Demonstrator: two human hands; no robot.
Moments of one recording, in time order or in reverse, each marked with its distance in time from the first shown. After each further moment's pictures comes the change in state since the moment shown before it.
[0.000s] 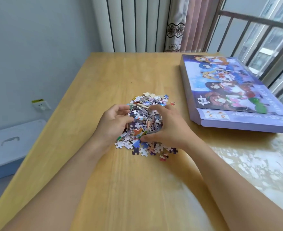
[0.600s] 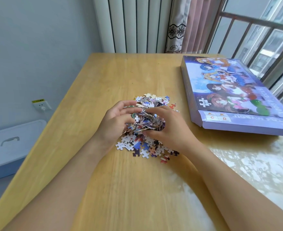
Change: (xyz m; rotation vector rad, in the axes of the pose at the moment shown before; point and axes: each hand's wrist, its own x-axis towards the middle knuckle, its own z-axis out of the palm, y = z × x) left_hand -0.006 0.009 -0.004 -0.133 -0.181 0.076; right_hand 0.000 0.003 0.006 0.078 0.146 -0.200
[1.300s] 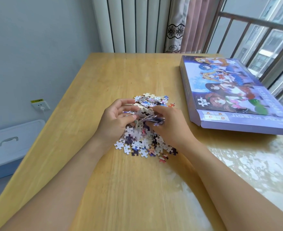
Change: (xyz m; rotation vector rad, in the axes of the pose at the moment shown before) left_hand 0.006 -0.008 0.002 -0.009 0.077 0.098; right_hand 0.007 0.001 0.002 0.046 0.091 -0.021
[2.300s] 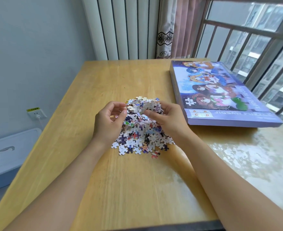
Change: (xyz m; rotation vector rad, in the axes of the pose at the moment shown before) left_hand 0.005 -0.018 0.001 0.249 0.201 0.257; right_hand -0.008 -0.011 -0.022 0.638 0.052 0.282
